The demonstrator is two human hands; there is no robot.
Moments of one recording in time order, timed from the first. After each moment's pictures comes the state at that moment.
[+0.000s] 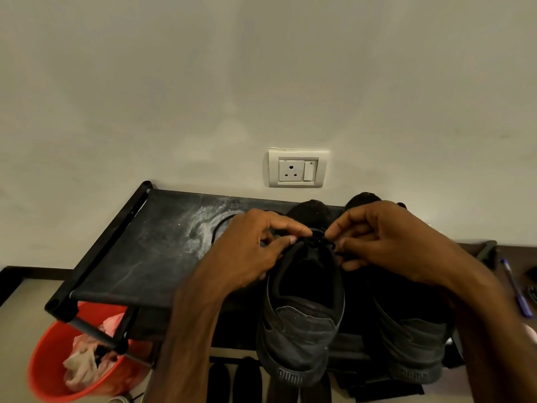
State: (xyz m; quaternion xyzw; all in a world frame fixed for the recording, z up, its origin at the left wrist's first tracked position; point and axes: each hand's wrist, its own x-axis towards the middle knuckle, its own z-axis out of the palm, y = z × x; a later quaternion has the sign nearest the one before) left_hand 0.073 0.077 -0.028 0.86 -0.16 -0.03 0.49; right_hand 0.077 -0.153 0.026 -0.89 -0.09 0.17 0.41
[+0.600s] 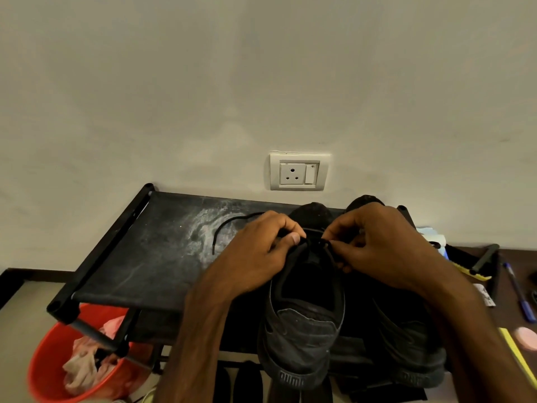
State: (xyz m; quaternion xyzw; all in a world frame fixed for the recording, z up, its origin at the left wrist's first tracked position) left_hand 0.079 0.069 -0.039 0.89 -0.15 -0.01 0.43; right_hand 0.080 -0.142 0.014 -0.94 -0.14 0.08 0.32
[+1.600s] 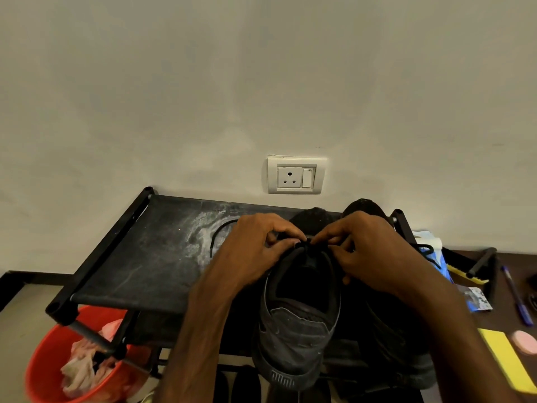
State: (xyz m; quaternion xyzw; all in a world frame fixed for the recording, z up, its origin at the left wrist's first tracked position) left_hand 0.095 0.070 -0.049 0.89 -0.20 0.06 0.40; right_hand 0.082 -0.139 0.005 -0.94 -0.13 0.09 0.28
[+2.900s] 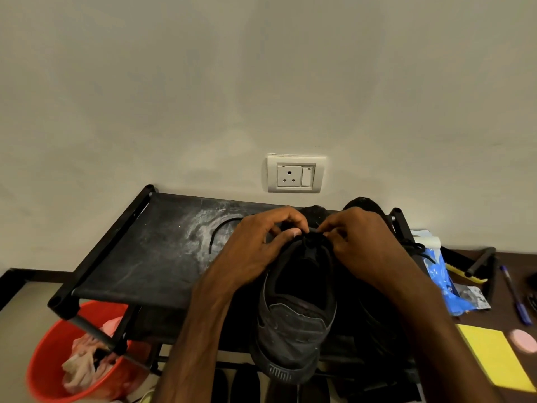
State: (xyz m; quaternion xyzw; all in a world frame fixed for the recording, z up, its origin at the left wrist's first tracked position) left_hand 0.090 0.064 -0.047 0.86 -0.23 0.07 0.45; right_hand 0.091 -0.131 -0.009 -0.96 -0.08 0.03 0.27
